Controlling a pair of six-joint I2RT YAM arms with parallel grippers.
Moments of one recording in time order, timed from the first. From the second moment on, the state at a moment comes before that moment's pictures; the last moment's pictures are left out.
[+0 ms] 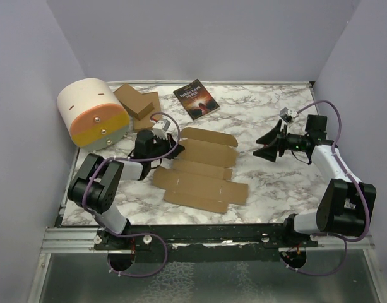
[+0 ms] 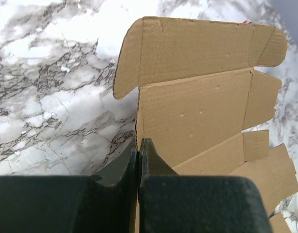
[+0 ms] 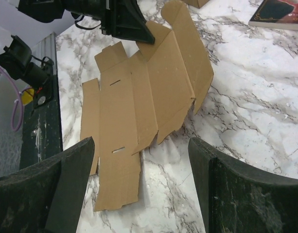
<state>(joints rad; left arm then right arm) -0.33 1.66 0.60 0.68 0.49 -0.38 -0.18 1.37 0.86 -0.35 -1.37 -0.47</state>
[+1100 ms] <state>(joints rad) -0.49 1.38 0.30 1.15 0.06 -0.39 0.02 1.35 0.84 -0.12 -1.18 -0.50</state>
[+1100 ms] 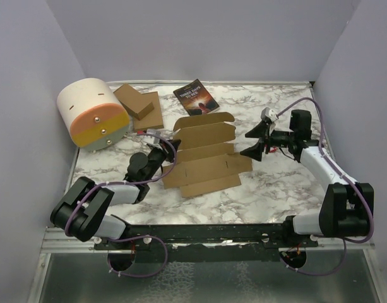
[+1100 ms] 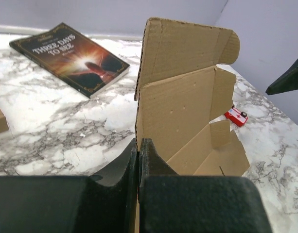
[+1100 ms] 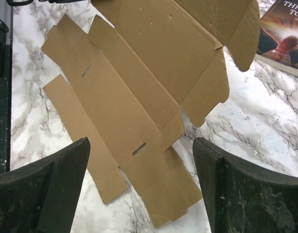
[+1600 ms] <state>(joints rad) -0.49 1.44 0.32 1.31 0.24 -0.19 0.00 1.35 0.94 -0.12 -1.29 -0.49</state>
